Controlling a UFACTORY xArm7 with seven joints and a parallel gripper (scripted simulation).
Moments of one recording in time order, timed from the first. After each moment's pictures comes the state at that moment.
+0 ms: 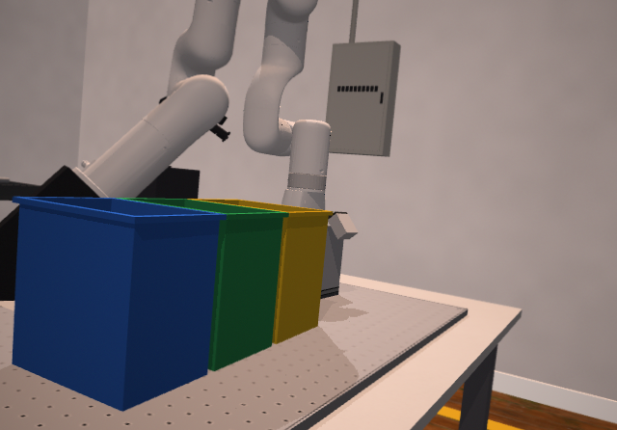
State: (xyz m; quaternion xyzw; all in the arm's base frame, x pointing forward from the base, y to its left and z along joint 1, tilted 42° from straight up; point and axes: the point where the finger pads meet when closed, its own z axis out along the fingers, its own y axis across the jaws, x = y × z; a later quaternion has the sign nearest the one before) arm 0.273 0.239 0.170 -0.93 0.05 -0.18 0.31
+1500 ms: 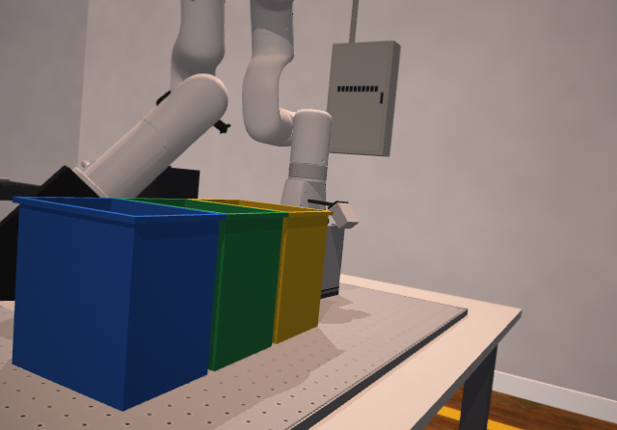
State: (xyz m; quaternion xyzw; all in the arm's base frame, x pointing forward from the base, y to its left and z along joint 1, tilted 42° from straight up) arm 0.266 0.228 0.185 -0.93 0.05 -0.18 0.31
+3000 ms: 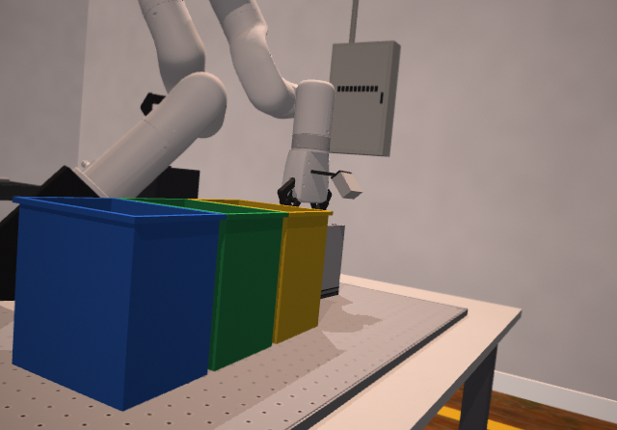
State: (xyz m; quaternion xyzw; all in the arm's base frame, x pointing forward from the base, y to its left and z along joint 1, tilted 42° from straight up) arm 0.246 0.197 0.227 -0.93 0.05 -0.18 0.31
